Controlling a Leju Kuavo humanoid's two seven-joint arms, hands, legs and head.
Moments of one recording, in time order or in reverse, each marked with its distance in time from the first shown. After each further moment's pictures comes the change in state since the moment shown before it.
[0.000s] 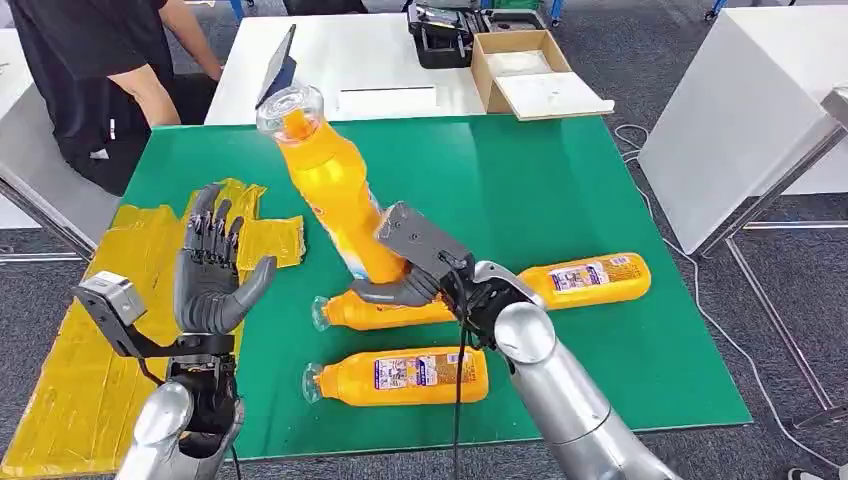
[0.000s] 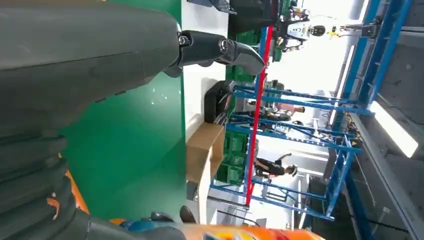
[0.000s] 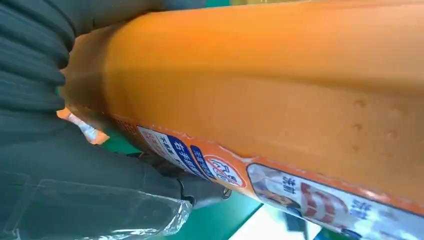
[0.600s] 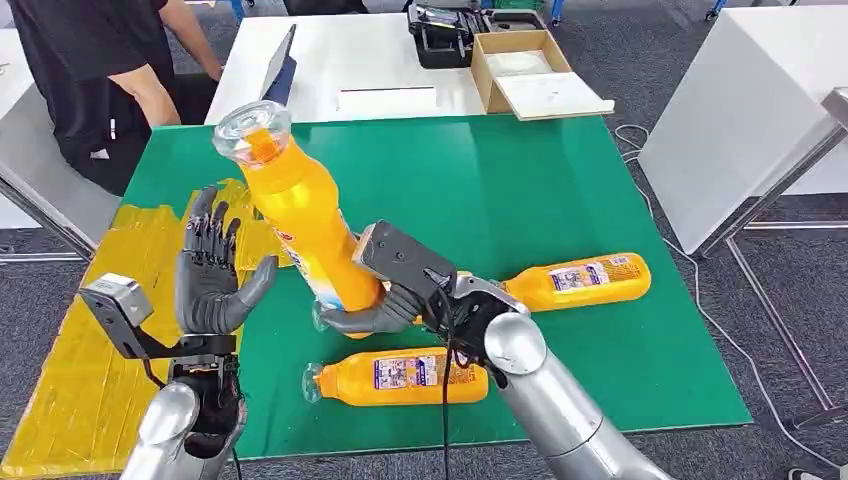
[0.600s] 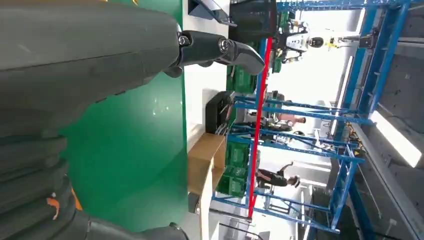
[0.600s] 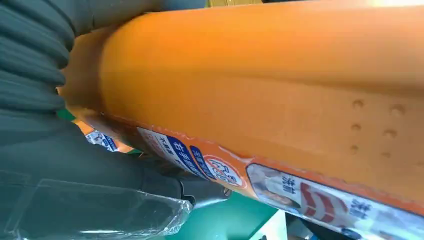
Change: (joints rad) left arm 0.001 -0.008 -0.003 0.011 -0.037 0.046 -0.014; right arm 0.000 -0.001 0.077 -0.016 -0.135 0.038 -0.011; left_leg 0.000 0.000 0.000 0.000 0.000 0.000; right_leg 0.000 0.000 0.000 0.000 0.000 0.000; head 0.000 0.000
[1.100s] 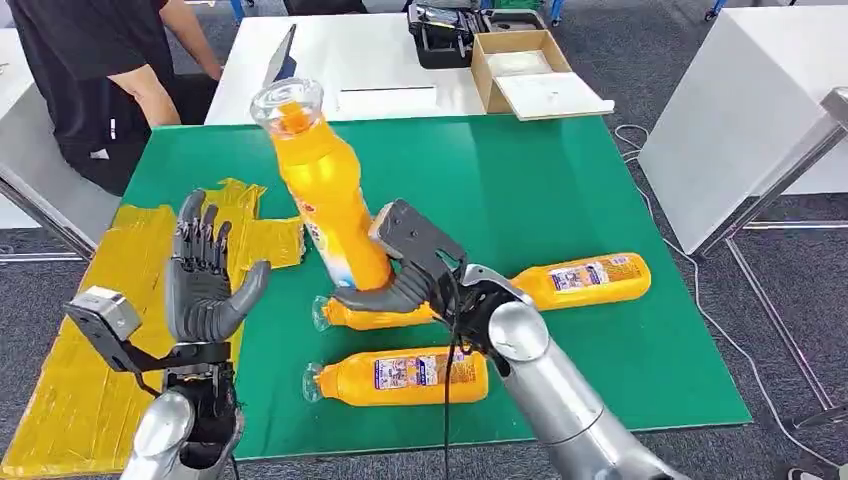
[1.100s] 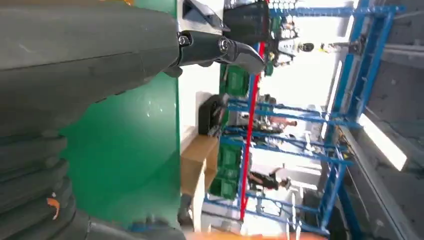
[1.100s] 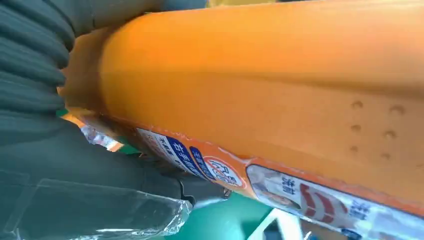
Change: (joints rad) left arm 0.034 0.000 -0.005 -0.056 0.003 0.000 -0.014; right arm -0.037 0.000 -0.035 0.080 -0.008 -0.067 -0.010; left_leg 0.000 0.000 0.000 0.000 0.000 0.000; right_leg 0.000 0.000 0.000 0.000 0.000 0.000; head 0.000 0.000
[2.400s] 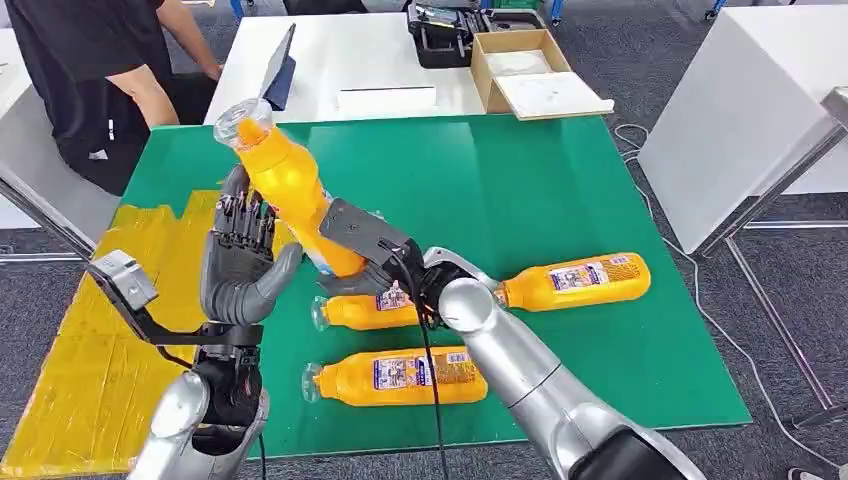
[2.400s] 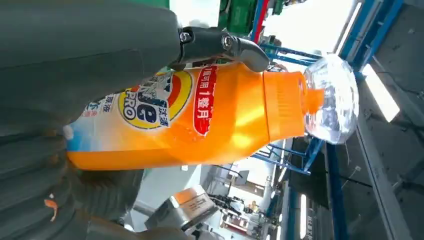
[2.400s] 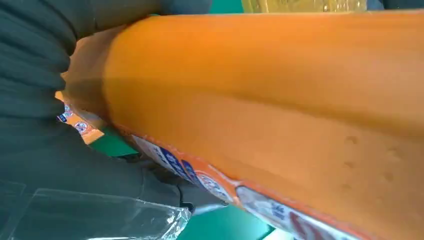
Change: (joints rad) left arm -0.102 -0.016 -0.128 -0.009 0.177 -0.042 0.112; right arm -0.154 0.111 0.063 0.325 0.189 -0.009 -0.050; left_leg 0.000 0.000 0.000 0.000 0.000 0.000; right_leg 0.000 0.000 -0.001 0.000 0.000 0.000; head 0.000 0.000
